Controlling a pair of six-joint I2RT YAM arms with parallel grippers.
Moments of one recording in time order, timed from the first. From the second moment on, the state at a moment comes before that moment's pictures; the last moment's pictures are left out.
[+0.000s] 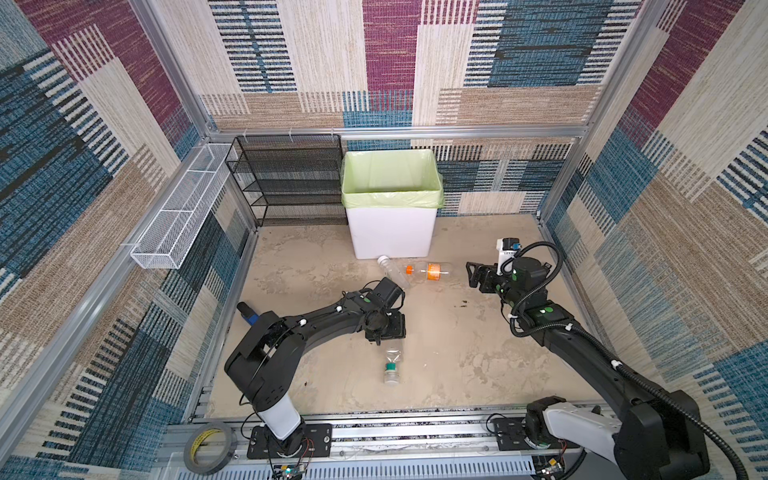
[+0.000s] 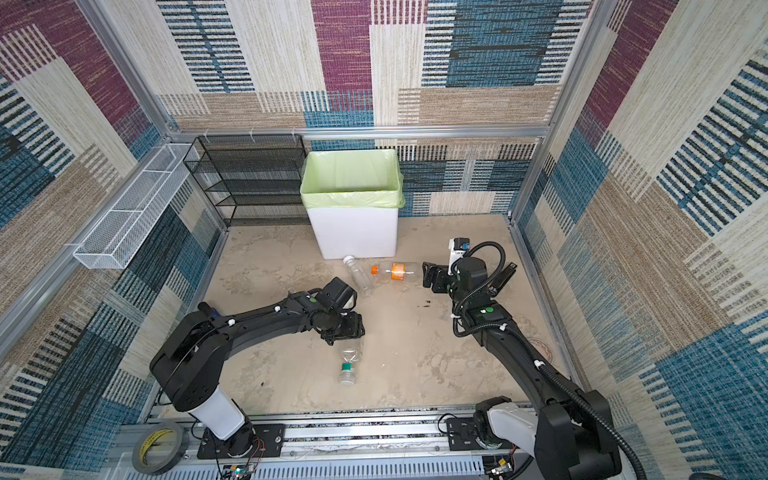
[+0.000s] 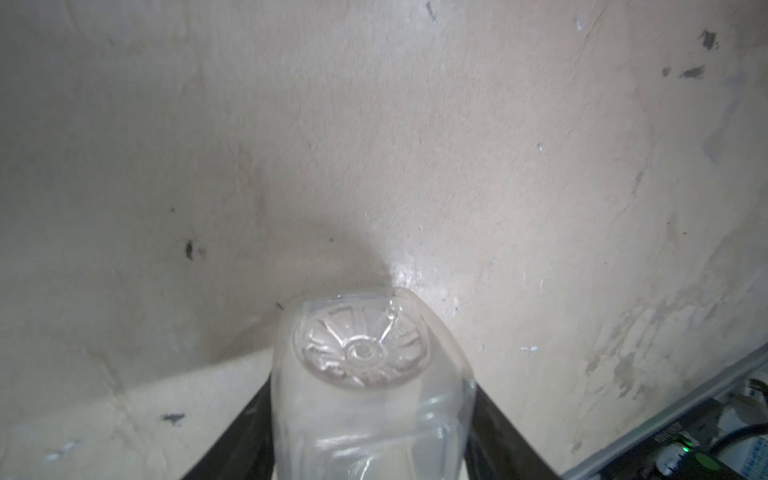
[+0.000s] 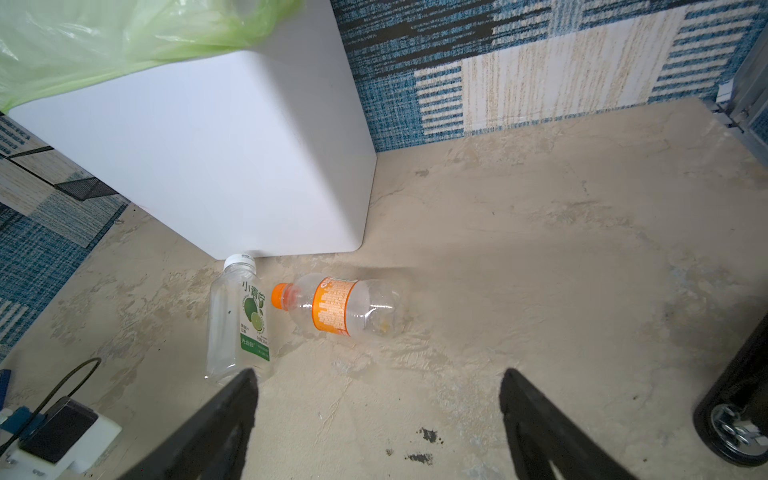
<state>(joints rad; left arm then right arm) -0.72 1.71 1.08 -0.57 0.14 -0.67 0.25 1.13 0.72 0.01 -0.02 0.30</state>
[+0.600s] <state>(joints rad) -0.83 1.64 1.14 -0.77 0.02 -0.48 0.24 1.14 0.69 0.01 -0.02 0.33</state>
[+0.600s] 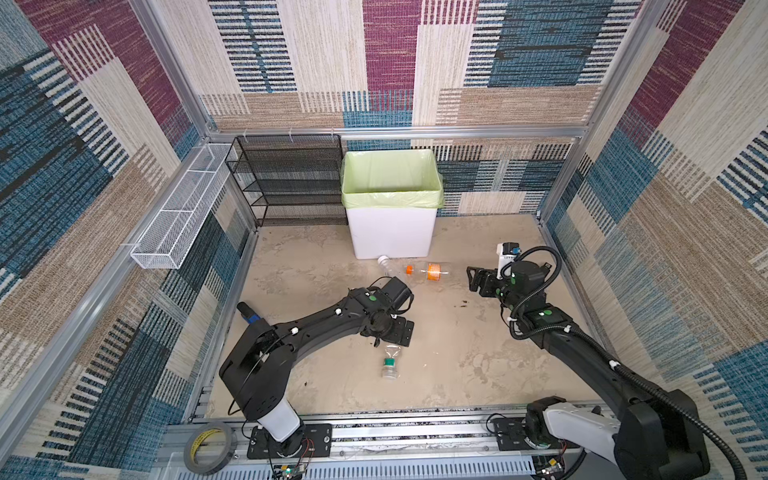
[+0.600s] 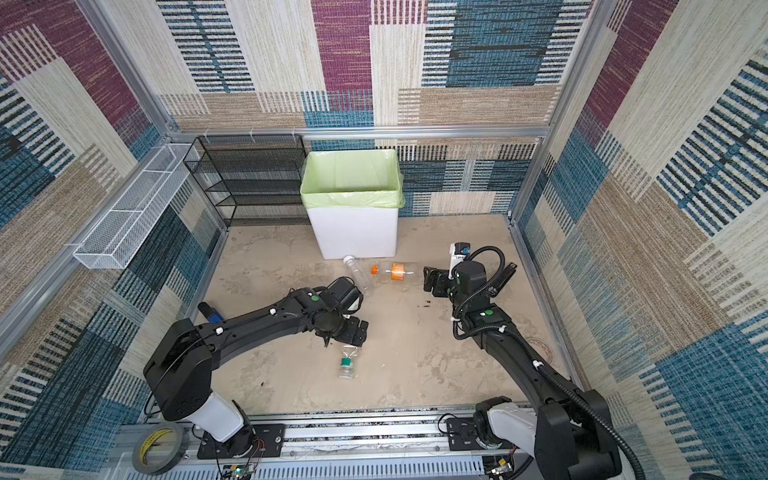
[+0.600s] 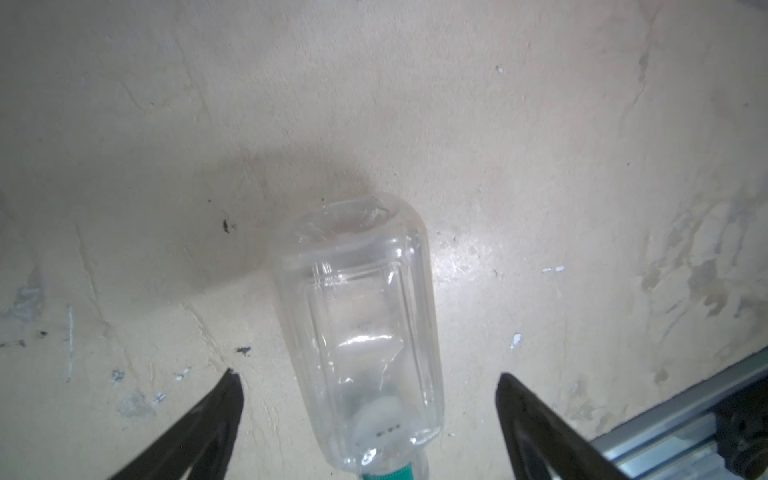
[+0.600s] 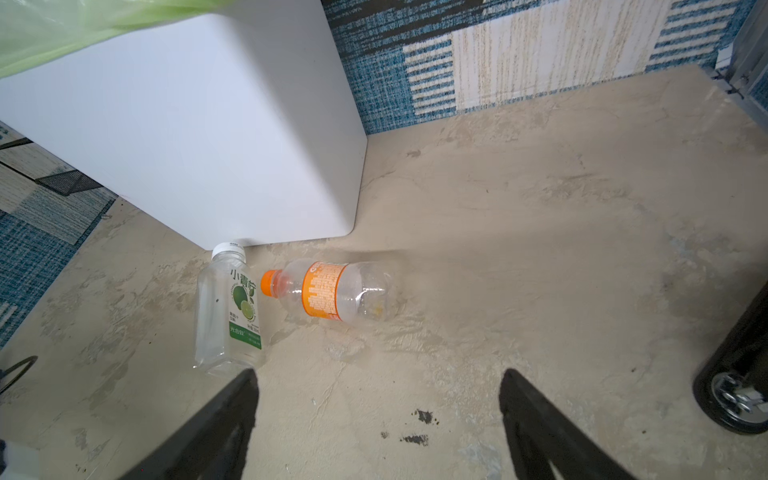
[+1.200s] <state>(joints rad) -0.83 1.73 1.11 -0.72 -0.04 -0.51 0.24 1.14 0.68 0.02 -0.02 0.33</state>
